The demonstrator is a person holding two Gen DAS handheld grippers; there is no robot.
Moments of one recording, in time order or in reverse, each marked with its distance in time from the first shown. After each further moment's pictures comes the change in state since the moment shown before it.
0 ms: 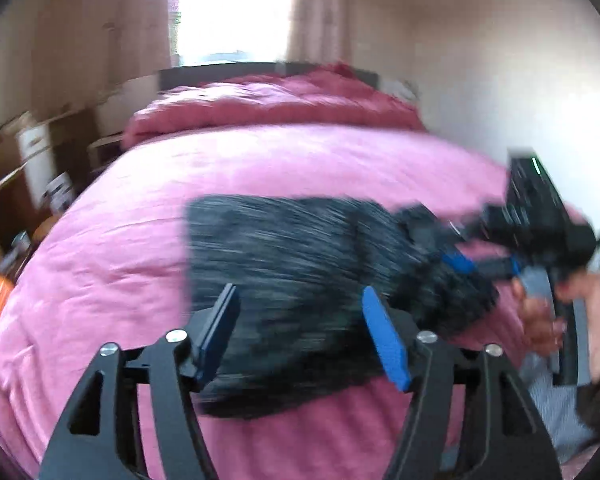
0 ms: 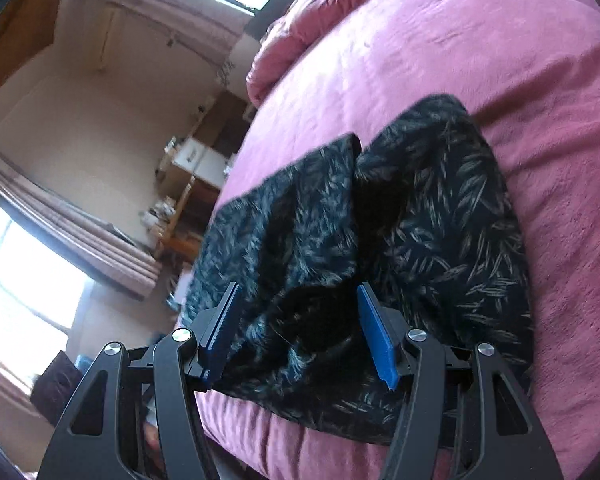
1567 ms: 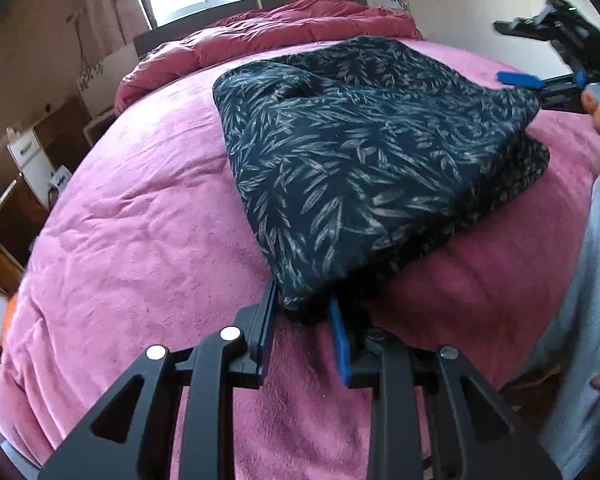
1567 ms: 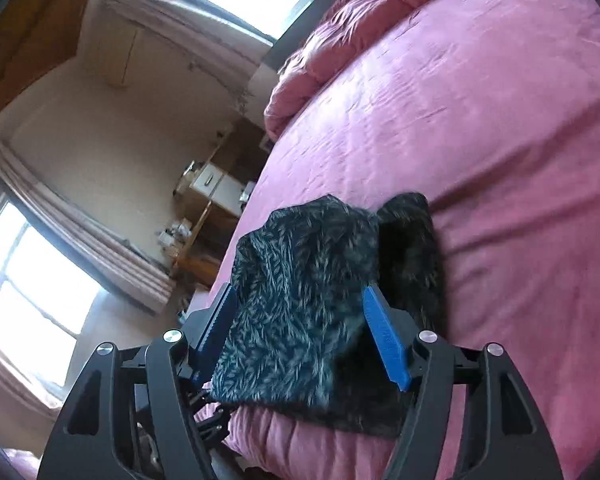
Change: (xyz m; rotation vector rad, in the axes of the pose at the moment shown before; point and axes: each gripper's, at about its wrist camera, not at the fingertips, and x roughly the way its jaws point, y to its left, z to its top) left arm 0.045 -0.014 -0.045 0.210 0.281 0.043; right arm -0.063 -0.015 0.032 -0.020 -0.083 0.042
